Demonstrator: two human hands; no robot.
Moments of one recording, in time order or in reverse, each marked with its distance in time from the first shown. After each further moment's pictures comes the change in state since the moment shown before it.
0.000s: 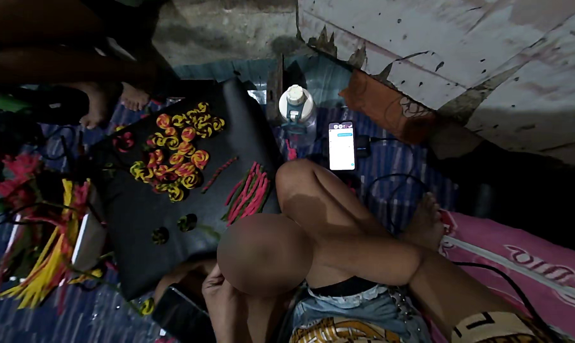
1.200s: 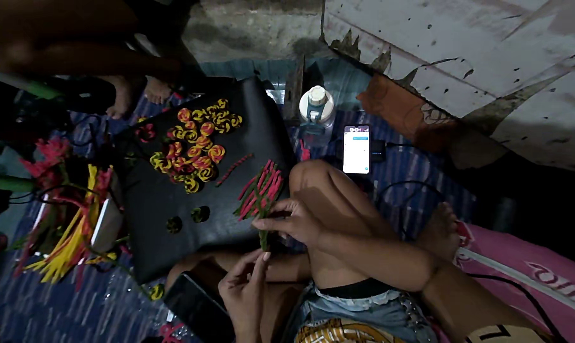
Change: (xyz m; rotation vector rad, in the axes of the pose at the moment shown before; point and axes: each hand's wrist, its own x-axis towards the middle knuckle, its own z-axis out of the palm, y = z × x) left_hand -0.011 -0.002 -0.003 0.243 -0.148 0.227; right_hand 0.020 -0.012 -0.017 0.550 0.154 0.972
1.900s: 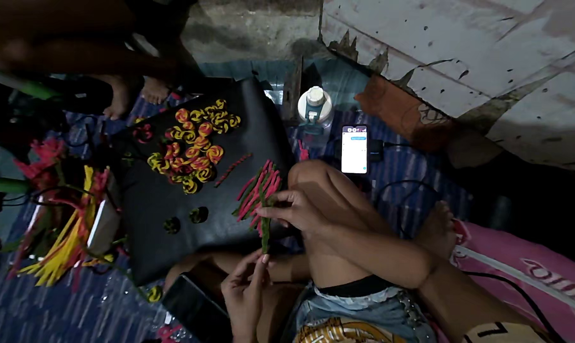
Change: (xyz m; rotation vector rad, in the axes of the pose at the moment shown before) left_hand -0.004 -0.011 -0.011 0.022 -0.083 0.015; right_hand 0.010 -0.001 -0.010 -0.050 0.048 0.053
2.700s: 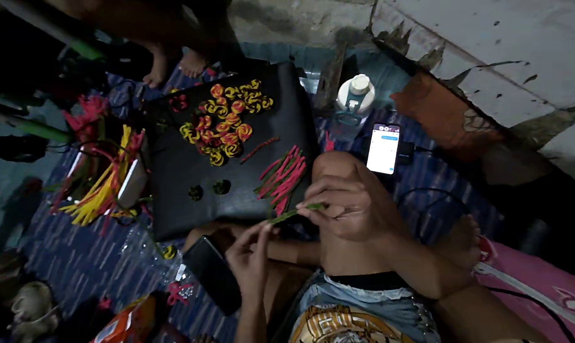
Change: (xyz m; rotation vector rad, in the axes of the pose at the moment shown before) left_hand 0.010 0.001 -0.007 -0.035 0.205 0.071; right_hand -0.019 -0.017 -0.008 -0.455 -0.078 -0.970
